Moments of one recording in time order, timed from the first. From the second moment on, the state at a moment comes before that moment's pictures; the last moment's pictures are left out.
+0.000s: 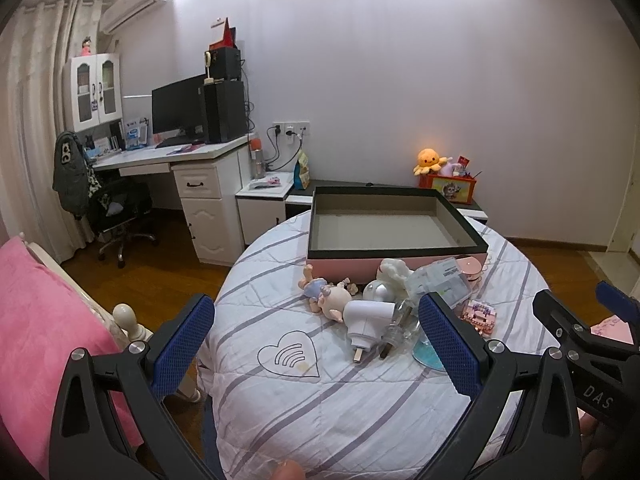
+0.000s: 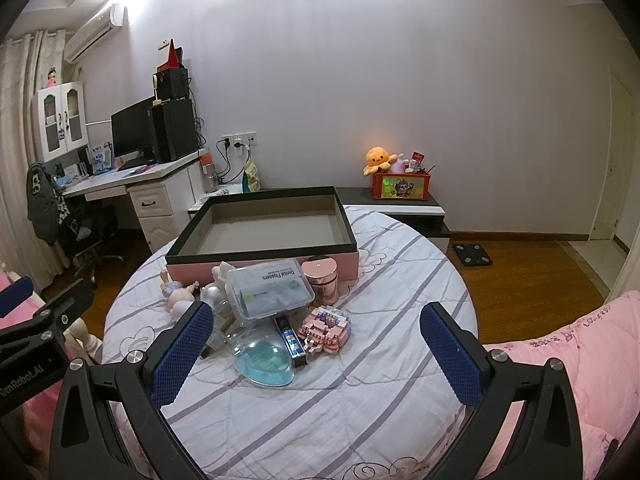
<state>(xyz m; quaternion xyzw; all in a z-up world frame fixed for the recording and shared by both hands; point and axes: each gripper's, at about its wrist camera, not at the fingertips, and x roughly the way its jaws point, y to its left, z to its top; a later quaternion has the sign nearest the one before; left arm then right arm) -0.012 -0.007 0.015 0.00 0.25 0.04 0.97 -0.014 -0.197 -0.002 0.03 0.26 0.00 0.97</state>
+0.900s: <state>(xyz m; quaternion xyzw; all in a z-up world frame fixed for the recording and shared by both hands) -0.010 -0.008 0.018 0.00 0.25 0.04 0.97 -0.010 -0.195 -0.002 0.02 0.26 0.01 0.97</state>
